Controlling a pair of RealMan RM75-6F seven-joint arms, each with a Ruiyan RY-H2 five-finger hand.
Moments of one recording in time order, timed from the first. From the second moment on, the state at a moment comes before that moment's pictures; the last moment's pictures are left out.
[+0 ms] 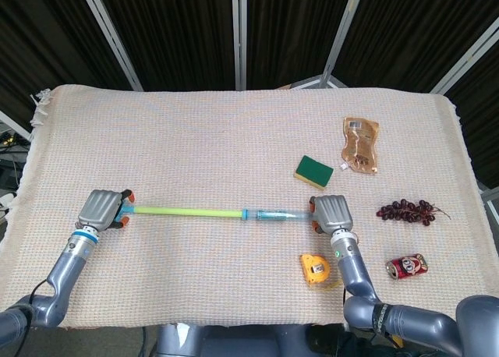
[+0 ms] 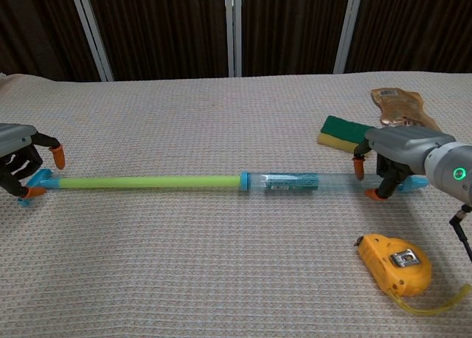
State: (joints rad) left arm -0.51 -1.53 -0.11 -1.15 1.28 0.93 0.11; right arm 0.70 -1.66 0.18 -1.43 -0.76 1.06 -0.66
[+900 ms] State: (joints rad) left arm -0.54 -1.59 -0.10 -1.06 1.27 0.91 0.08; right arm 0.70 -1.65 0.18 -1.46 -0.76 1.08 -0.67
